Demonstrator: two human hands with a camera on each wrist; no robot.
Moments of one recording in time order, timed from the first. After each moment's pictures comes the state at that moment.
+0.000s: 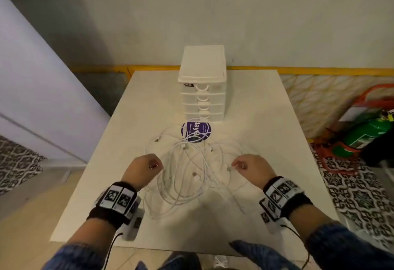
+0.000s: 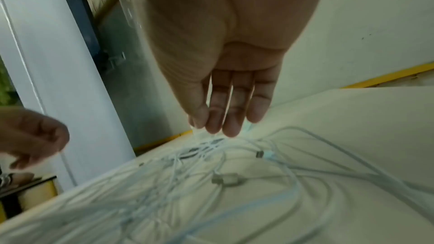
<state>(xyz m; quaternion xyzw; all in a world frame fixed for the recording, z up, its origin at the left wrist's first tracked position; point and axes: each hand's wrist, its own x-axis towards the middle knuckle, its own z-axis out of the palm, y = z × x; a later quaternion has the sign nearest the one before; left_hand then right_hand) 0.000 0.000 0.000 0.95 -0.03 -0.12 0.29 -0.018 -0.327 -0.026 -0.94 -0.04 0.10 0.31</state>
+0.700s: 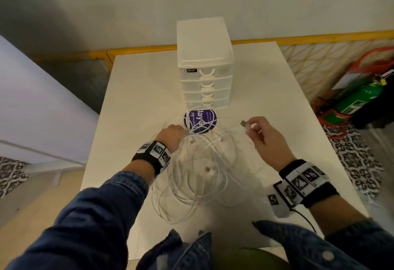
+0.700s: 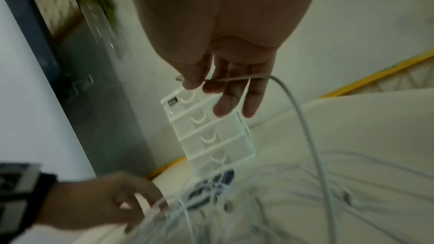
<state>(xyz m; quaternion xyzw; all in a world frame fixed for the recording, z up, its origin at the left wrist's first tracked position) 0.128 -0.035 -0.038 0.92 -0.27 -0.27 0.09 -0.001 -0.289 0.009 -0.91 0.08 -0.05 0.39</state>
